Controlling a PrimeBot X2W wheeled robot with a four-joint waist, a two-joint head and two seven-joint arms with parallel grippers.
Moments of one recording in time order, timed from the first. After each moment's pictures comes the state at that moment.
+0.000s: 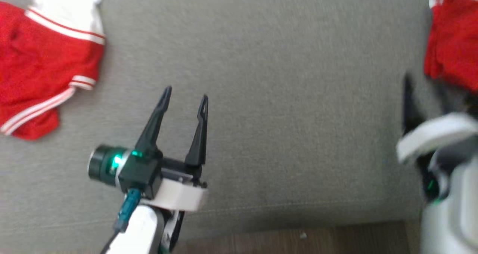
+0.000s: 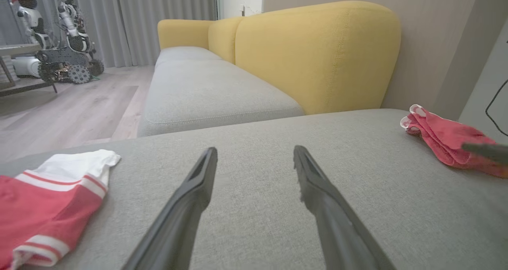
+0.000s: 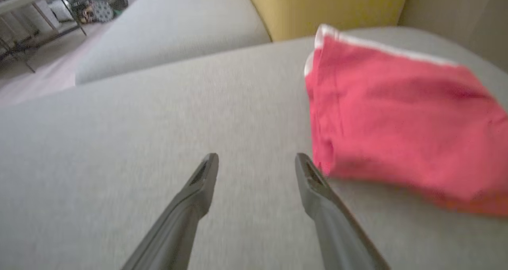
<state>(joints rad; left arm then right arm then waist) -0.14 0.06 -0.38 -0.08 -0.03 0.09 -0.26 -0.34 -0.05 -0.12 0.21 0.09 0.12 0.22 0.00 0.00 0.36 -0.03</state>
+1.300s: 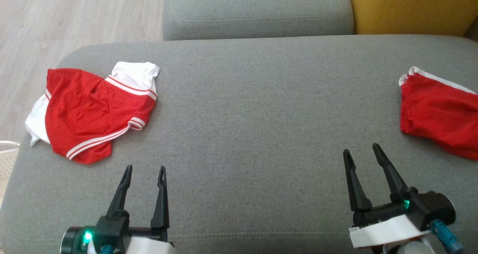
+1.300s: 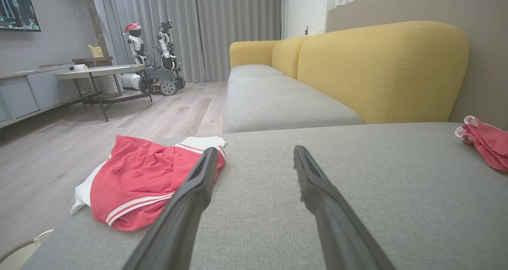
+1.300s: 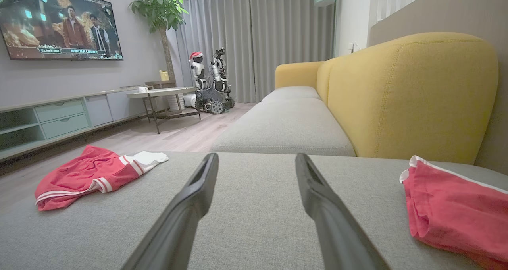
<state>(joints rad) 0.20 0.06 -0.22 -0.07 -0.02 0.11 -0.26 0.07 -0.06 0.19 0.15 0.02 0.12 -0.25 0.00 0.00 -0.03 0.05</state>
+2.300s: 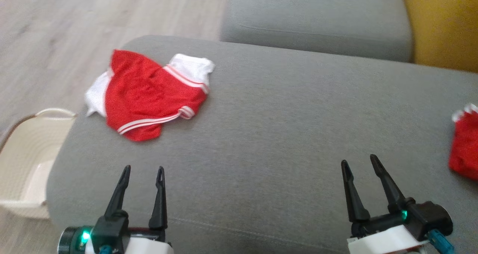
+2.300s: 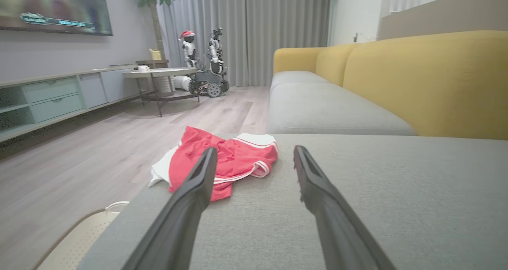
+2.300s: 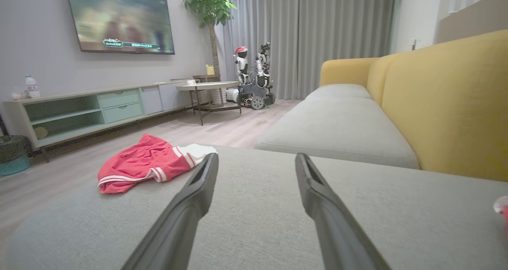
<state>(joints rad) 0.20 0.07 -0.21 -0.06 -0.01 0.11 -0.26 0.12 -0.05 0.20 0.14 0.02 0.12 -0.25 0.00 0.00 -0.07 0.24</state>
